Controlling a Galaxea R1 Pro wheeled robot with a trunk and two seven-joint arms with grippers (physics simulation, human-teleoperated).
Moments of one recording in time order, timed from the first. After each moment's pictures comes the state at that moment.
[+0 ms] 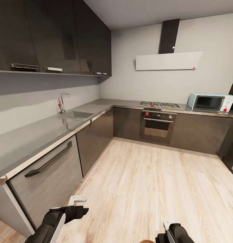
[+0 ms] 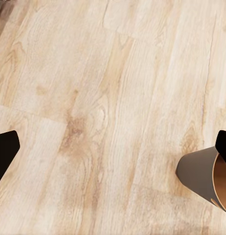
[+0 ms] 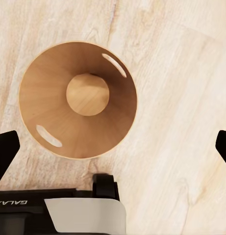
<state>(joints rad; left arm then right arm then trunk) -0.25 0.01 0.00 -1.12 0.06 0.71 -0.13 -0.31 -0.03 0.01 -0.70 0.00 0.71 -0.03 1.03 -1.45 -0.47</state>
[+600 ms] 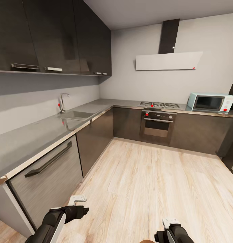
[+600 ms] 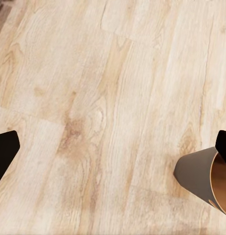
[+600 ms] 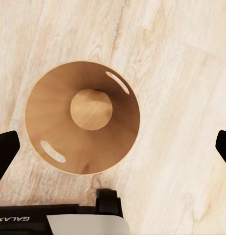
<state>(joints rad) -0.25 0.01 0.00 -1.12 0.06 0.70 -0.14 -0.31 -0.03 0.01 -0.70 0.00 0.64 -0.02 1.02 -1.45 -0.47</state>
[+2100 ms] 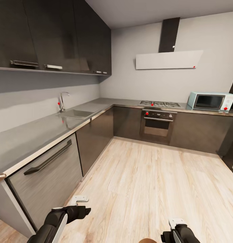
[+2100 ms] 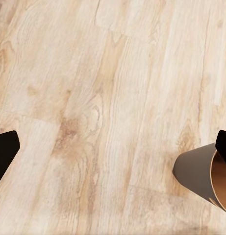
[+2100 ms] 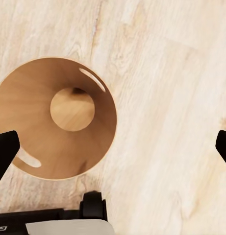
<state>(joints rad) -0.25 0.00 -0.02 -1.12 0.06 0.71 -0.14 -0.31 -0.07 -0.01 -0.69 0.00 0.64 -0.03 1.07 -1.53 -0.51</state>
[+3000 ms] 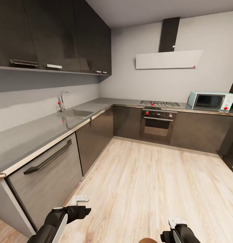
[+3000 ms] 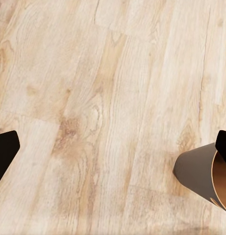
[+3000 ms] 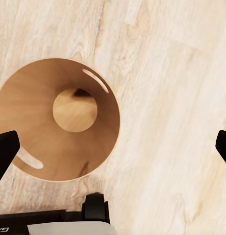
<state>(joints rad) -0.25 0.00 -0.03 -1.12 0.06 0.71 -0.14 -0.31 -0.07 -0.01 -0.70 0.00 0.64 -0.02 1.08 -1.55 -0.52</state>
